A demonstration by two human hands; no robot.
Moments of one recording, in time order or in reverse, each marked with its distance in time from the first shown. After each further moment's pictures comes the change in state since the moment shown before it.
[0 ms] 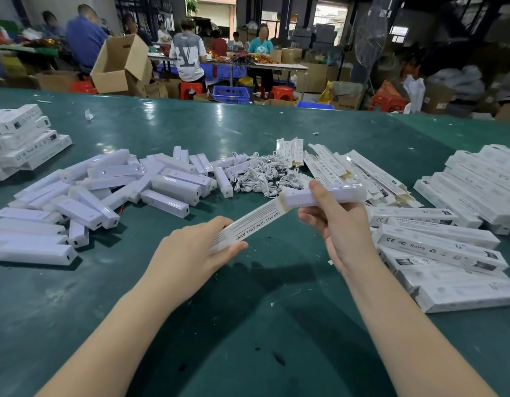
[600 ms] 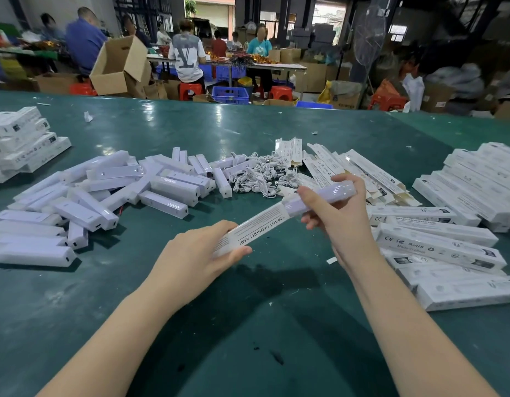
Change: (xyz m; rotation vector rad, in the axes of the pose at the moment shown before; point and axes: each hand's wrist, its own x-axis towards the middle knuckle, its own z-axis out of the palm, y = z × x) left_hand -0.001 0.004 0.004 -0.098 -0.057 0.010; right_hand 0.006 0.001 -0.011 -0.253 -0.069 -0.124
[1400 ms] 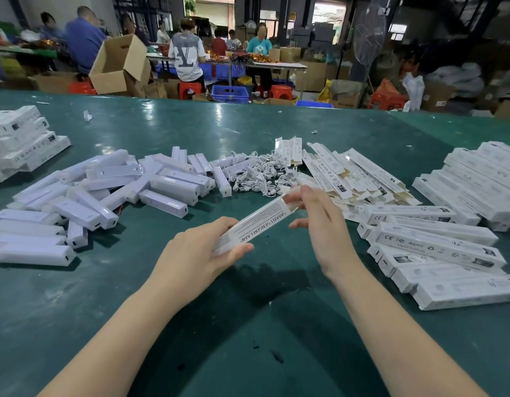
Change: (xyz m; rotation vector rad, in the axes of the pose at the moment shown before) left_hand -0.001 0.003 0.001 -0.120 0.018 -0.028; right_hand -0.017 0.002 0.023 -0.213 -0.103 -0.056
